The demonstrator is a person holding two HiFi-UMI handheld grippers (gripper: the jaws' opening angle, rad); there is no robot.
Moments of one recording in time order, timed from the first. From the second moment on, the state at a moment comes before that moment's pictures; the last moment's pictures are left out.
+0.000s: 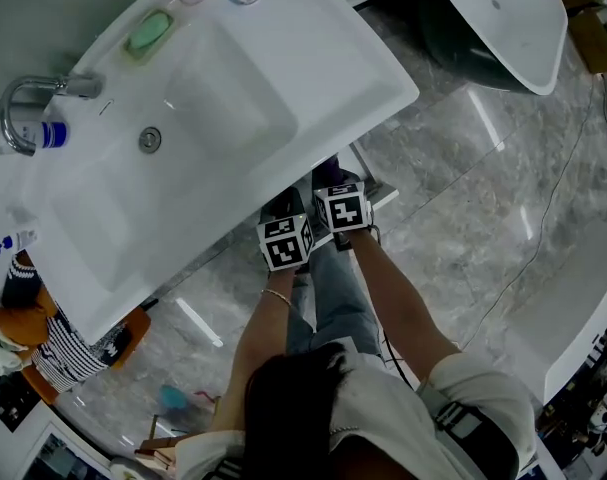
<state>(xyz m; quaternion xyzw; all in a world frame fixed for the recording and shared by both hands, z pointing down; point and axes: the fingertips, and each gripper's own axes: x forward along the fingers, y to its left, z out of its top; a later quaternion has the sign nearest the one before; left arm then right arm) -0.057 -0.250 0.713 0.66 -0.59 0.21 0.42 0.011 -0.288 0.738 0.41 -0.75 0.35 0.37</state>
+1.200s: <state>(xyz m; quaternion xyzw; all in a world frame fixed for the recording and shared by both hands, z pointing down) -0.068 -0.215 0.521 0.76 -0.58 0.11 0.29 0.007 -0.225 0.515 0.50 -0.81 0.22 0.22</state>
